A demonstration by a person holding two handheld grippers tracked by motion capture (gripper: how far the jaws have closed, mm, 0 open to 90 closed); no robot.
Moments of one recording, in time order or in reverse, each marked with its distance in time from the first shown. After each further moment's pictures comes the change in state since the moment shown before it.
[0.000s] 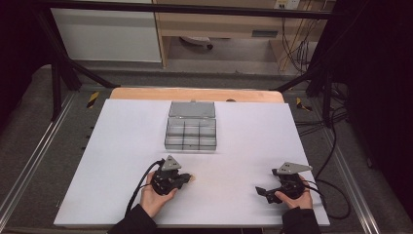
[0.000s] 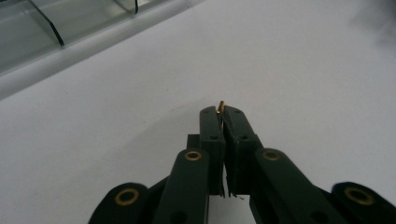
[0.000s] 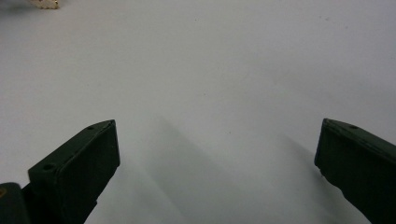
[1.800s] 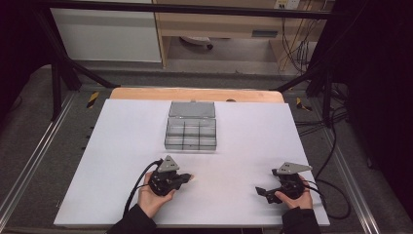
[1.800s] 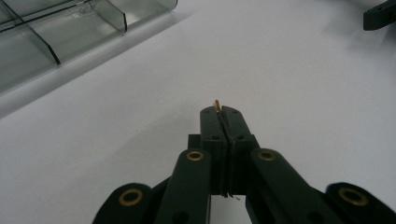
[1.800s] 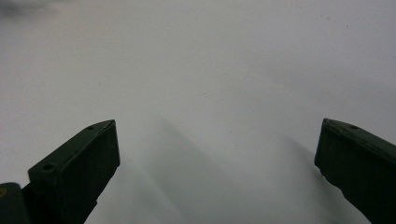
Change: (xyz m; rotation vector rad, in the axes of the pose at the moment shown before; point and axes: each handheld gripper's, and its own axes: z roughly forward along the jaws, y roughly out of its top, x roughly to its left) left arm -0.002 0.002 -0.013 -0.034 -0.041 0.038; right arm 0.000 0.000 0.000 0.001 0.002 -0.002
